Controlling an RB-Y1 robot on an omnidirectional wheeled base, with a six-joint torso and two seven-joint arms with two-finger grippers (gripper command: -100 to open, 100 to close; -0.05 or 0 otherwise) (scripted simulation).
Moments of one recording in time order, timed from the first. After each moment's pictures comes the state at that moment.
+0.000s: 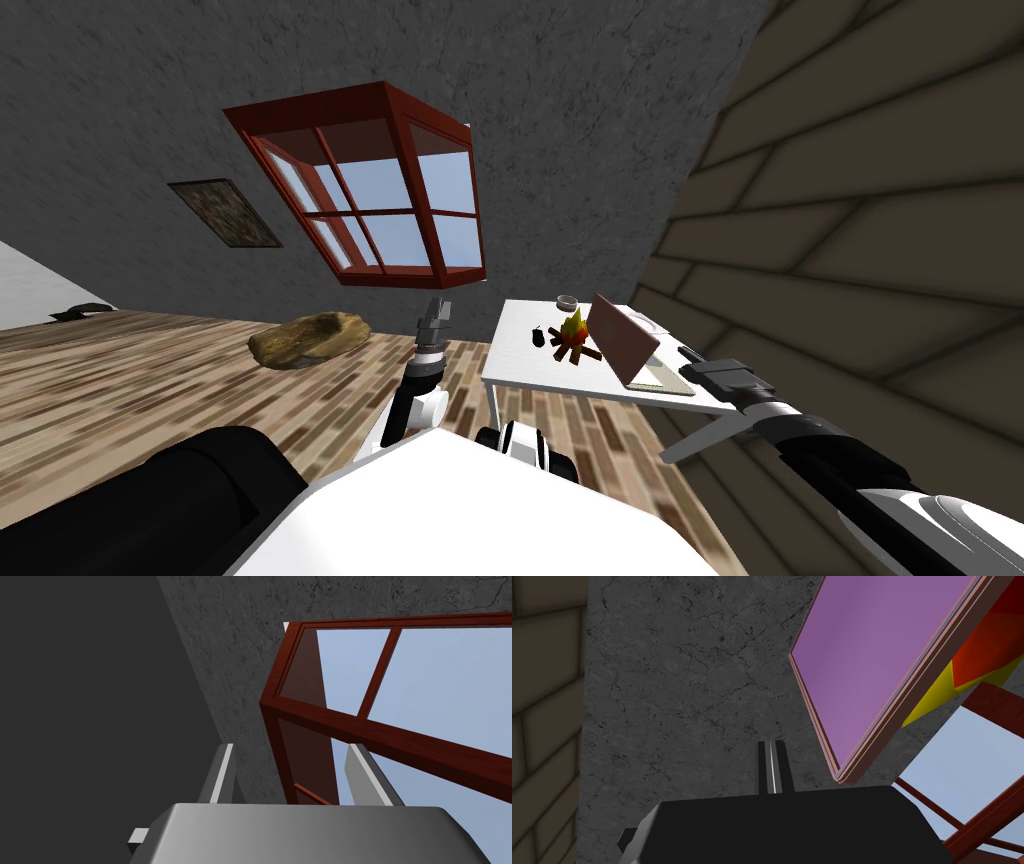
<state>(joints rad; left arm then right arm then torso) 0.47 0.01 0.05 -2.26 0.00 -0.58 -0.11 0.36 -0.85 -0.32 -1.75 0.75 -0.30 0.35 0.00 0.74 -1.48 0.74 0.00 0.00</state>
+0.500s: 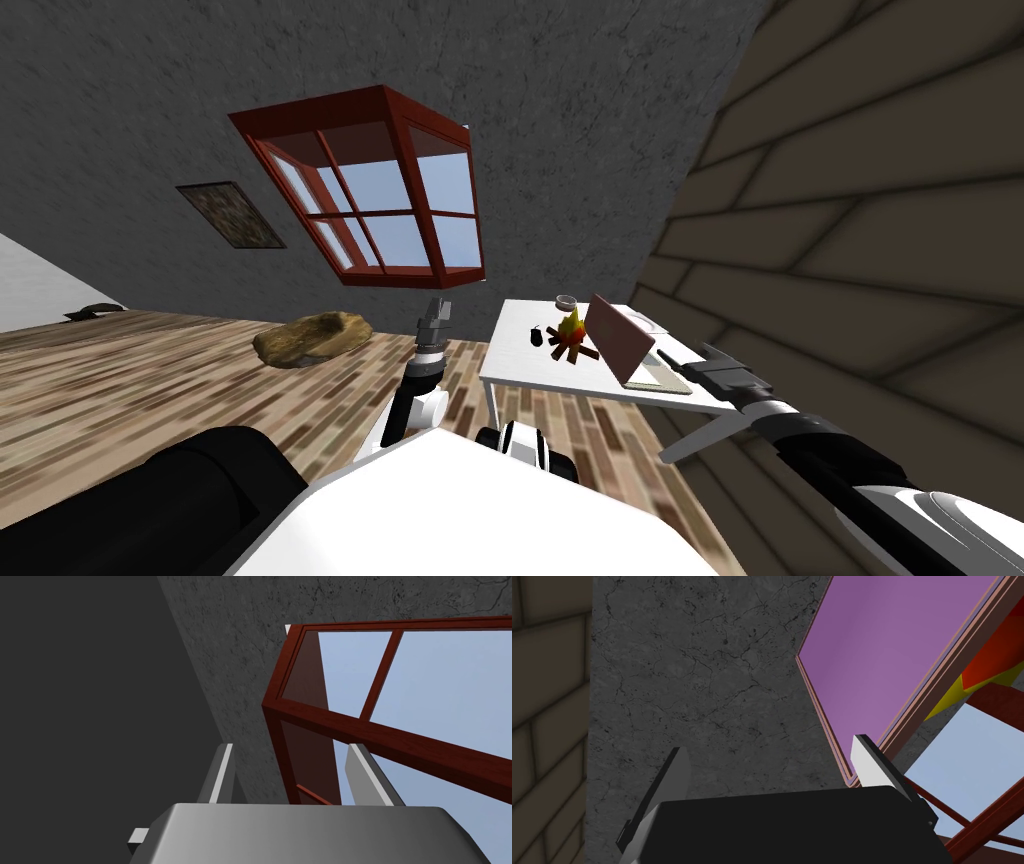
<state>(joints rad) 0.47 0.01 0.05 -2.26 0.00 -0.58 -0.11 0.36 -0.85 -0.32 -1.75 0.74 -0.29 0.33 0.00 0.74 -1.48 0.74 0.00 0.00</state>
